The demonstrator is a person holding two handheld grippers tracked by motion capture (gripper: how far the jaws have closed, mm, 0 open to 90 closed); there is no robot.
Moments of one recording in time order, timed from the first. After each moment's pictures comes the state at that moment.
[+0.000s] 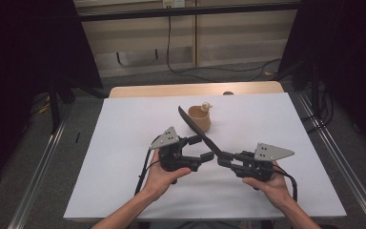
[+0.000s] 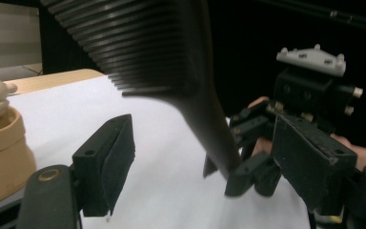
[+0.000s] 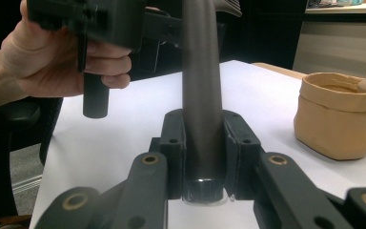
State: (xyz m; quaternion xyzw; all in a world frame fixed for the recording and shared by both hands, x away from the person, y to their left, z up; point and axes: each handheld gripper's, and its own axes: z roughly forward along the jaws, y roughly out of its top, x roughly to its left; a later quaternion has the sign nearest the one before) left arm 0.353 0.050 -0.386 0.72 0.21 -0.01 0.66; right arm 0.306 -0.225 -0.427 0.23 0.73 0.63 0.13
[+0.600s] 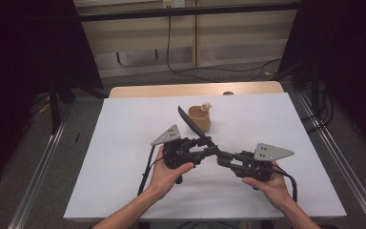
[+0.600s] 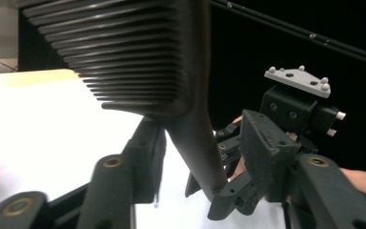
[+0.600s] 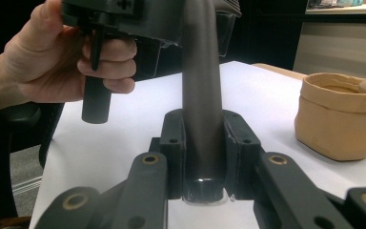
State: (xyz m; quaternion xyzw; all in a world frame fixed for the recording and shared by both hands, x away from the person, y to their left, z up) left arm 0.359 0.045 -0.389 0.70 0.22 -0.05 0.67; right arm 0.307 -0.225 -0.427 0.23 0.72 0.64 0.13
